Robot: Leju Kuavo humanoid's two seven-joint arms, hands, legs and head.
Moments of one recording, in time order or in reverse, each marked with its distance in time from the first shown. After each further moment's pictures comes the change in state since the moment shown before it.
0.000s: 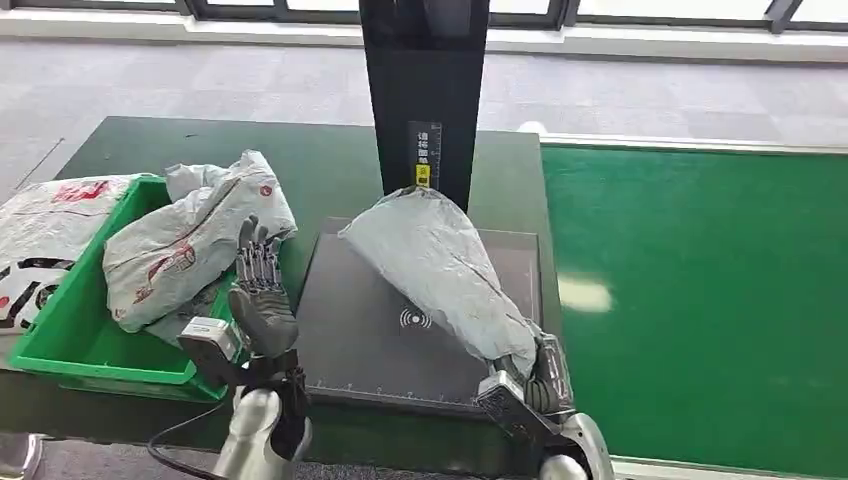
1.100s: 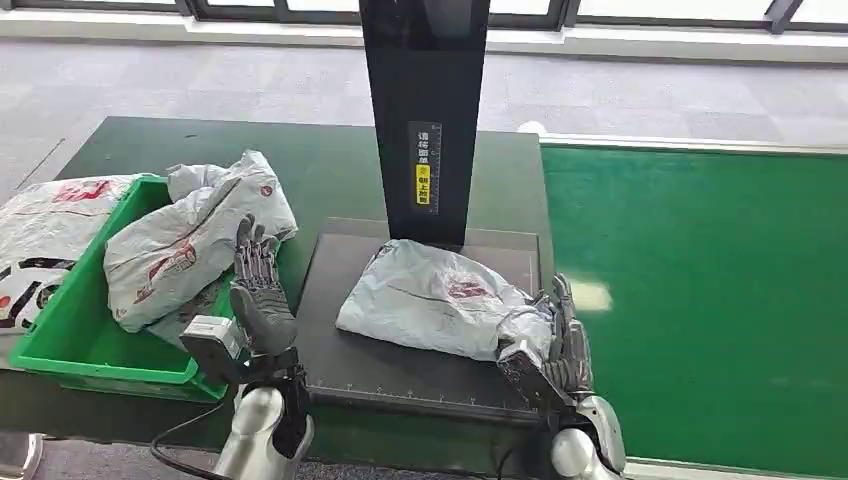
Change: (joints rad) left arm -0.001 0.000 -0.006 -0.009 -0.017 0.054 0.000; right arm -0.091 0.033 -0.158 0.167 0.048 -0.058 -0.011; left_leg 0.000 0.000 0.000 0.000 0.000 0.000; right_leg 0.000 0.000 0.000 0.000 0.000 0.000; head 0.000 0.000
